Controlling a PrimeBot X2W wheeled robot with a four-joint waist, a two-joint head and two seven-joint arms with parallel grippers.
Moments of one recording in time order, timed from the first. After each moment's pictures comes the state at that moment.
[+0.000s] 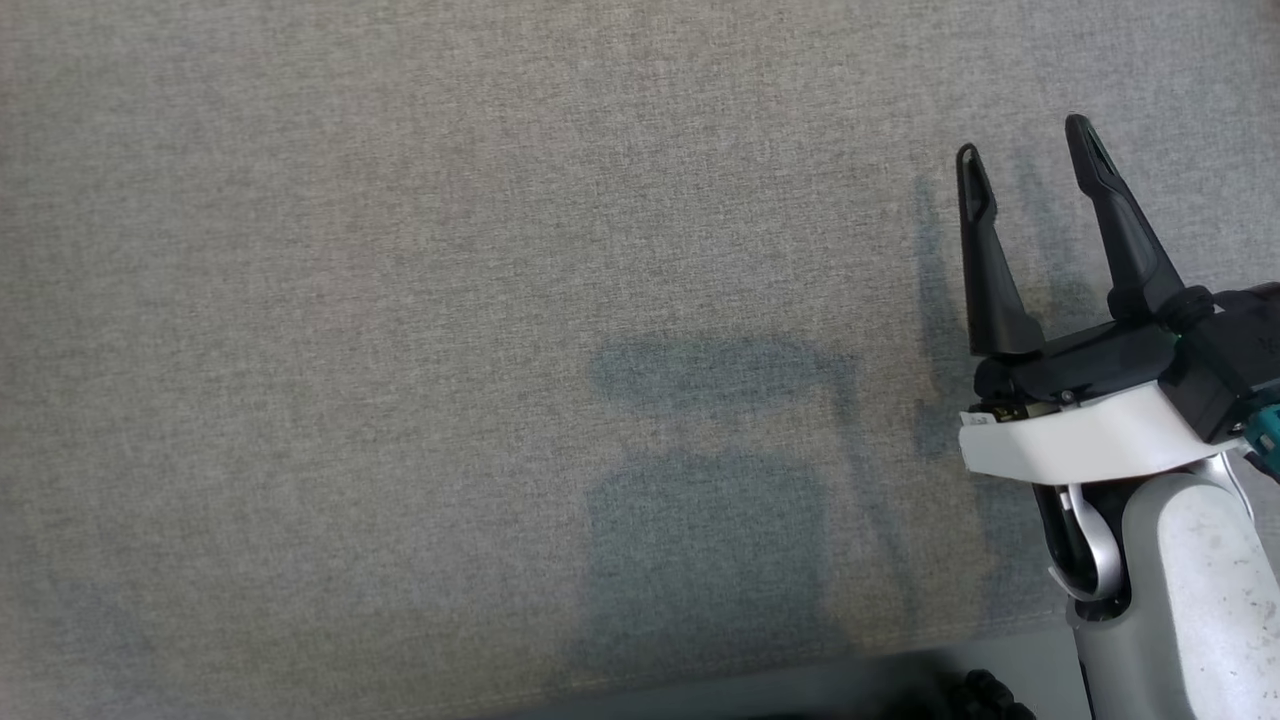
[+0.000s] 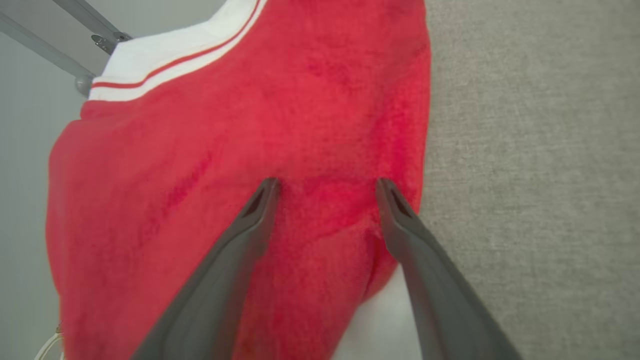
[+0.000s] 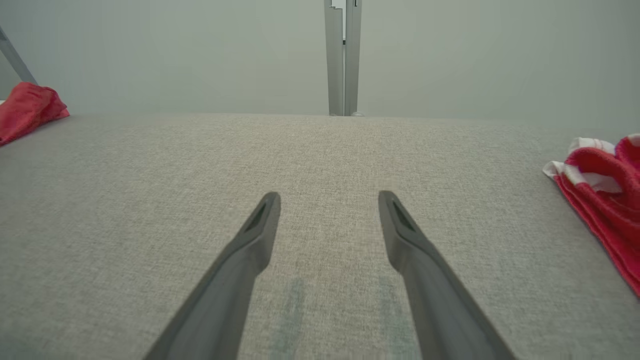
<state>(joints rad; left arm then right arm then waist) -1.08 0.61 -0.19 0.85 -0.42 -0.13 0.20 -0.29 -0.06 0.07 -0.25 0.06 0.13 -0.09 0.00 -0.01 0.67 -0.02</state>
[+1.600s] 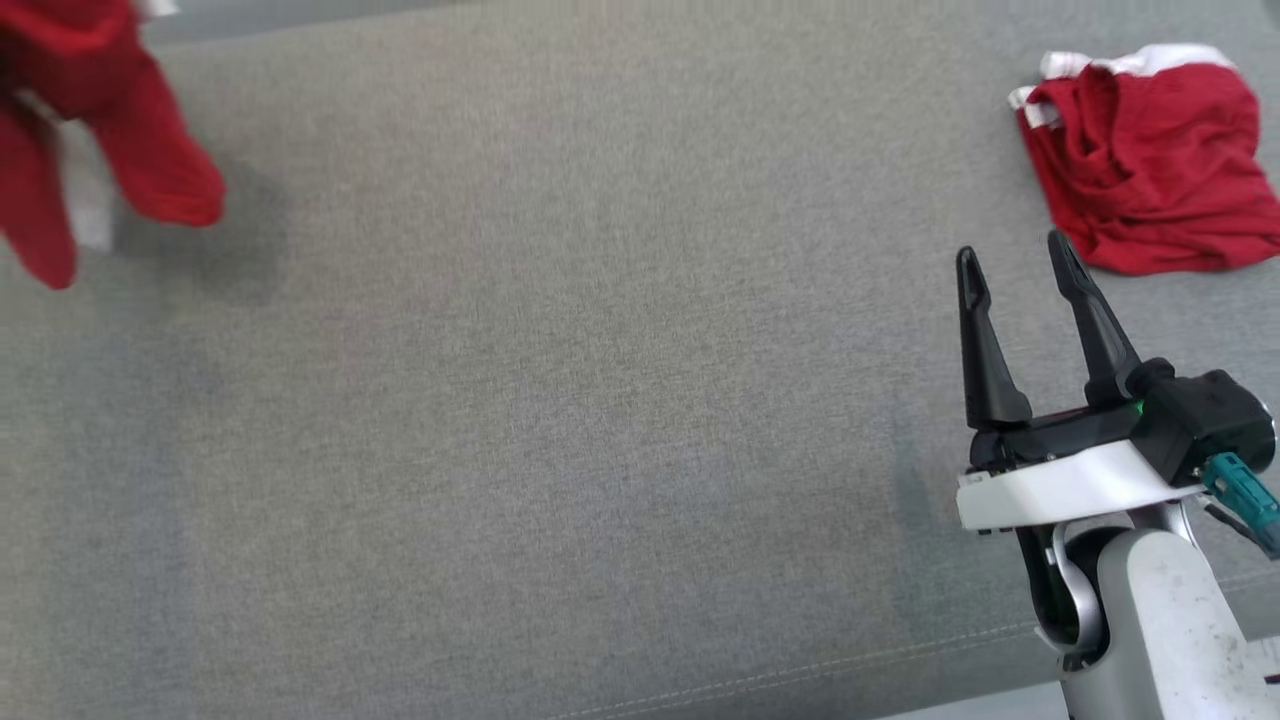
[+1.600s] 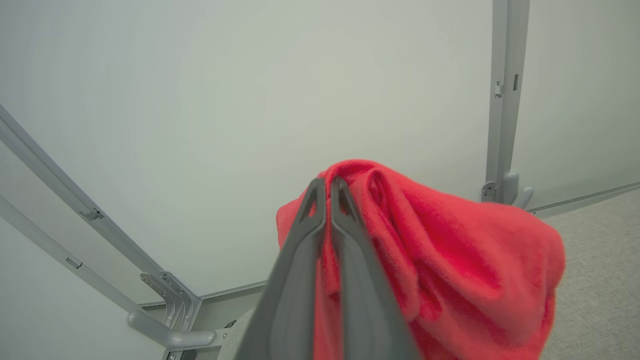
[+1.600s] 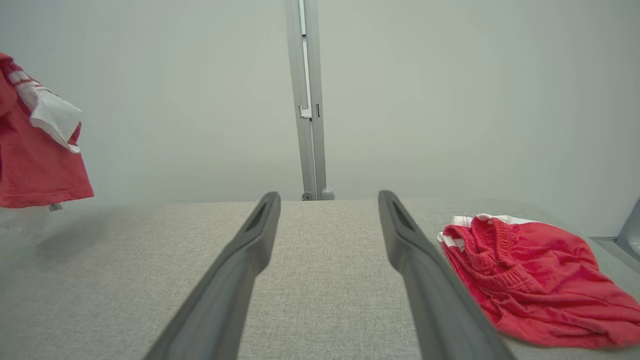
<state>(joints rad) -1.16 0.62 -0.40 0.73 -0.47 -0.13 0.05 -0.21 -0.05 0.04 -0.08 0.11 0.13 -0.18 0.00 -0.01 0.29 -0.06</state>
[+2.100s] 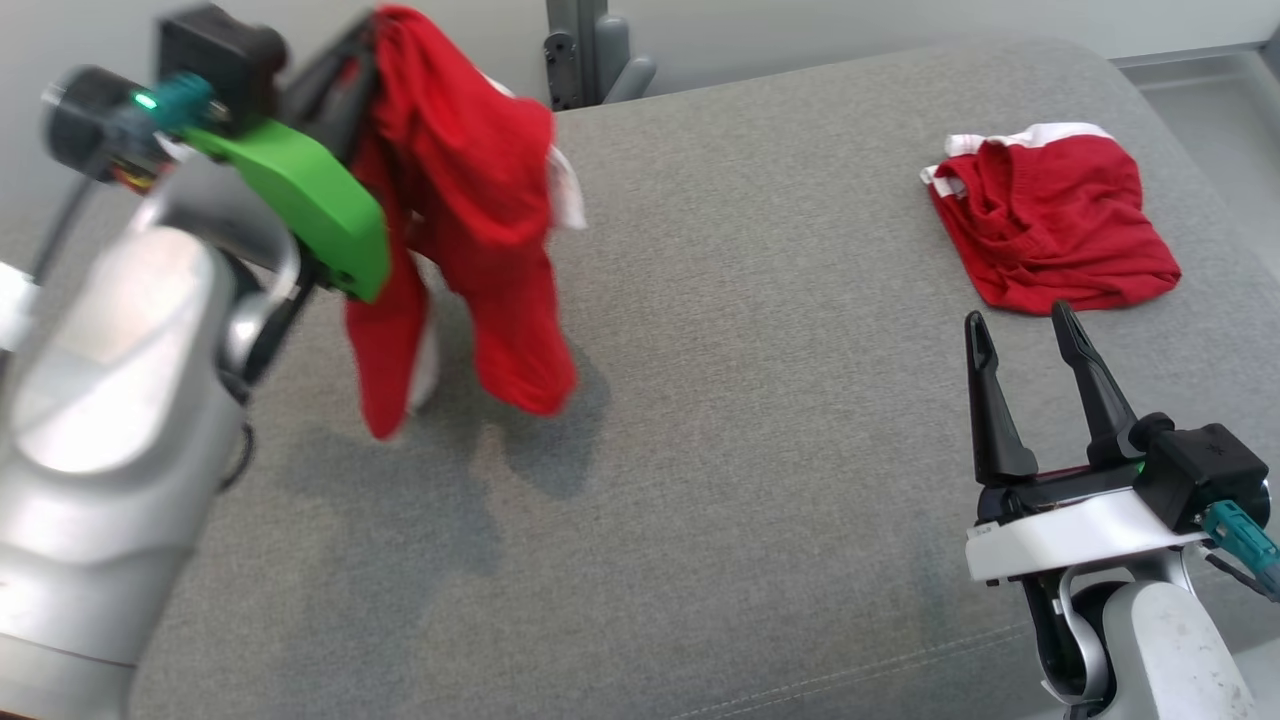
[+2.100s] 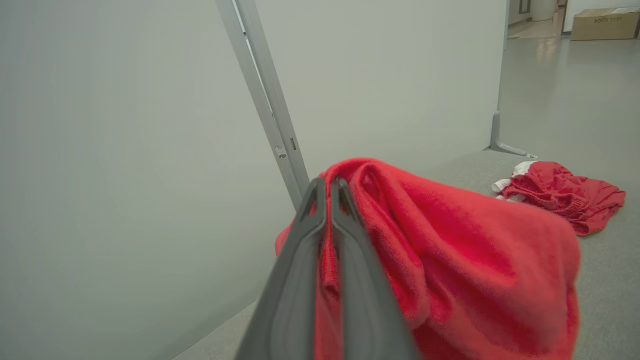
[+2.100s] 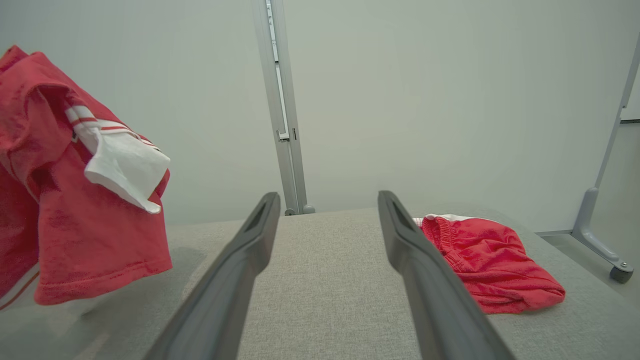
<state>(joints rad) -0.95 0.42 -0.61 0.43 -0.56 -0.13 0.06 -0.12 -0.05 0.02 -0.06 0.15 0.13 -0.19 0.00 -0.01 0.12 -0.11</state>
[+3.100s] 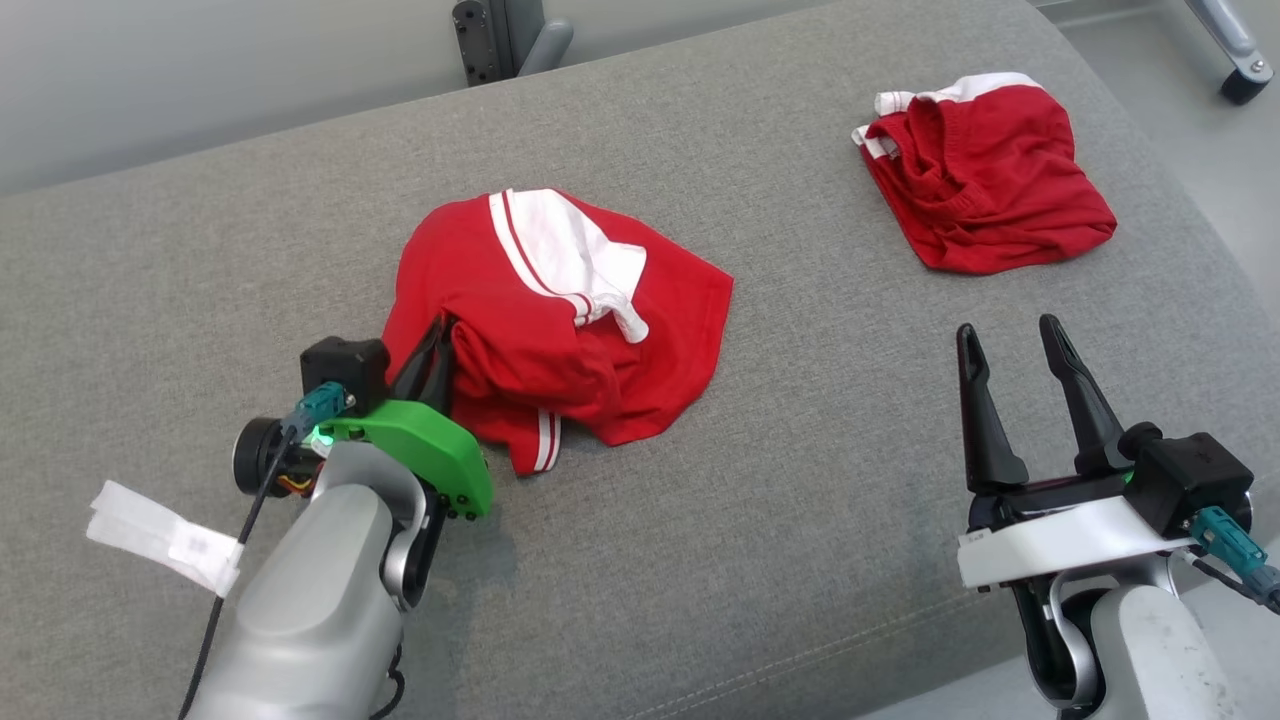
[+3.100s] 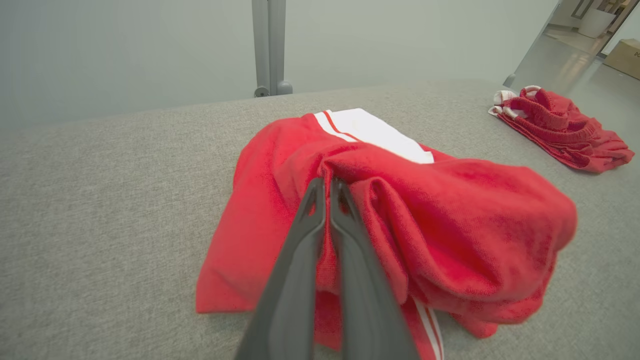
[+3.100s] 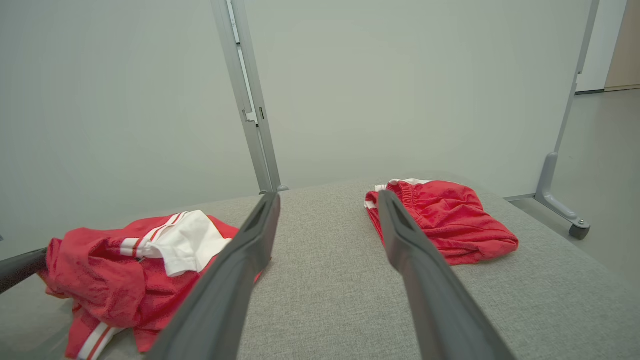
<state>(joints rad) -0.64 0.14 -0.55 0.84 -0.60 -0.03 -0.26 -0.12 -0.05 0.03 0.00 0.19 0.13 -0.22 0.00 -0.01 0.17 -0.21</state>
